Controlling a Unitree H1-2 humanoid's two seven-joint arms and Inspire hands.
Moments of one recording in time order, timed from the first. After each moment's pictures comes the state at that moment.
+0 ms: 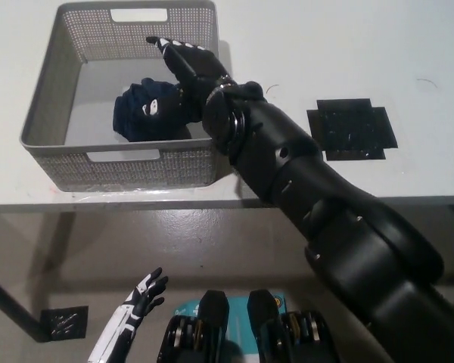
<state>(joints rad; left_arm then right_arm) 0.08 0.16 -0.09 0.09 -0.01 -0.23 -0.15 -1.39 0.15 0.43 1.40 -0.51 -0.06 -0.11</state>
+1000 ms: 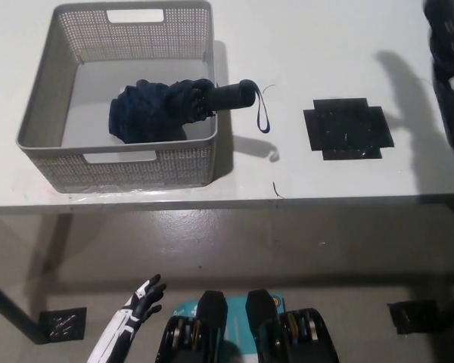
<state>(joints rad) 0.08 0.17 -0.09 0.13 -0.01 -0.20 -0.16 -1.03 -0.29 0.07 0.37 -0.36 0.02 0.00</state>
